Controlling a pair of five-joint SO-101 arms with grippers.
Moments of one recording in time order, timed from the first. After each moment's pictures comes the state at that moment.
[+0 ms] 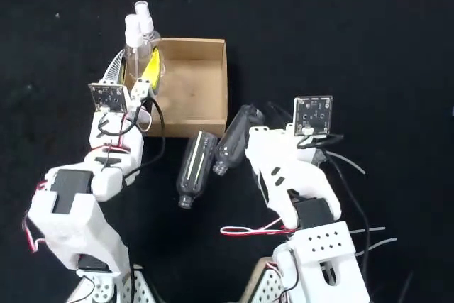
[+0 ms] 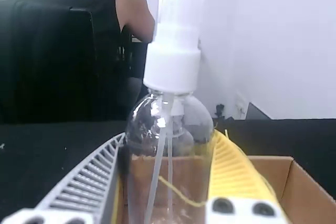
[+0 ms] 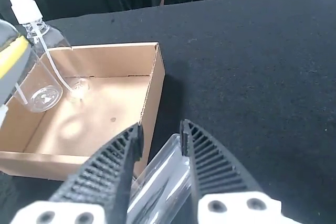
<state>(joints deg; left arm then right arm) -2.5 11.2 58.2 -68.6 1.6 -11.3 -70.1 81.6 21.3 -10.3</state>
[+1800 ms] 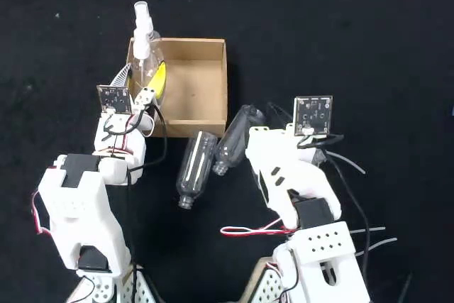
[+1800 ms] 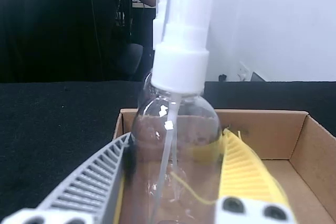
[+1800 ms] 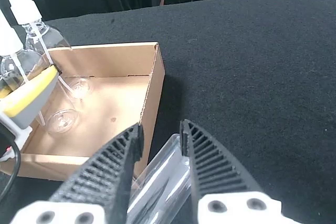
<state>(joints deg) -2.6 21.5 55.2 -69.0 1.6 -11.3 -70.1 81.6 21.3 -10.3</state>
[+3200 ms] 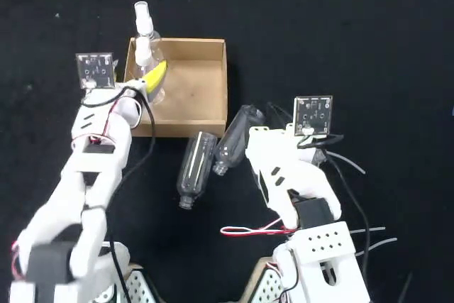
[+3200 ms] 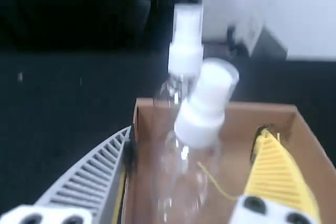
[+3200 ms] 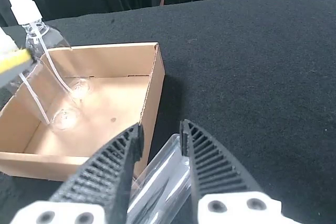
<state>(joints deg) -4.5 -19.9 61.1 -20.2 1.6 -11.3 -70.1 81.6 21.3 -10.3</state>
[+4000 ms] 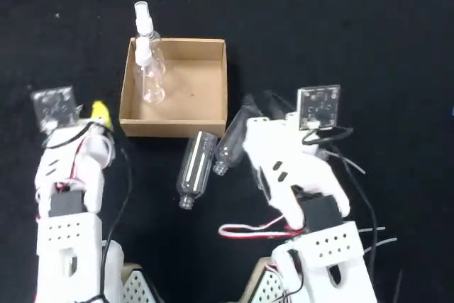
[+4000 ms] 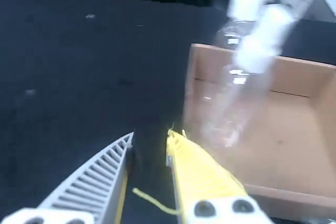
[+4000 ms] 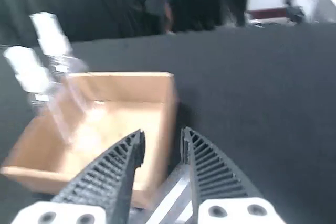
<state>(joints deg) -14.7 -66.1 75.9 21.1 1.6 -13.7 -70.1 69.3 31.4 -10.3</state>
